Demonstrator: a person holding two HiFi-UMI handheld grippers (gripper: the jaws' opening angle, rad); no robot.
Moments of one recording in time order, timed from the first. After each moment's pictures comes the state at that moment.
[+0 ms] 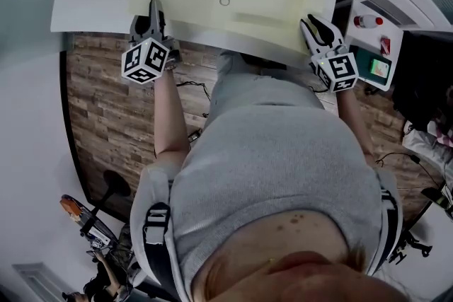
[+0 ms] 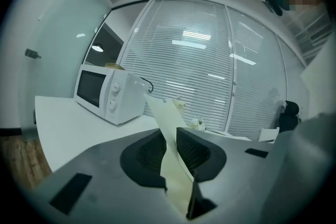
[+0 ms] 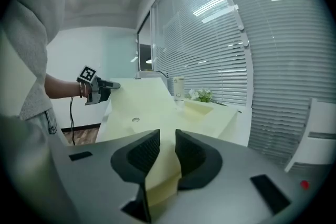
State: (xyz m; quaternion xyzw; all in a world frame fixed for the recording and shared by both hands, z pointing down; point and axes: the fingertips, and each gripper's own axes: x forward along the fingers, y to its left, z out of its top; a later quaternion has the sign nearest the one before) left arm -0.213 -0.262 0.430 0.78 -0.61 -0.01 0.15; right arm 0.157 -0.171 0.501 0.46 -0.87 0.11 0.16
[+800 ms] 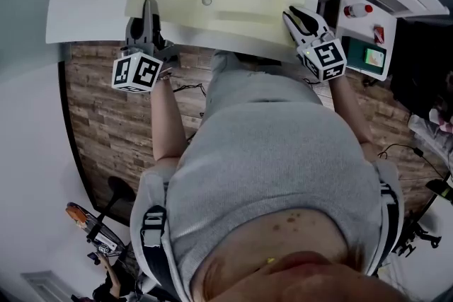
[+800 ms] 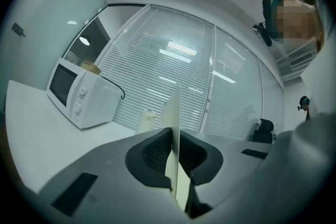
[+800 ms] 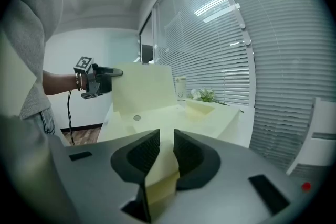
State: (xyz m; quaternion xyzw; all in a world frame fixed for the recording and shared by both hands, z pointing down) left arm -0.141 -0.241 0.371 0.84 -0.51 -0.09 0.14; right arm 0.157 -0.171 0.502 0.44 -0.88 0.11 0.16
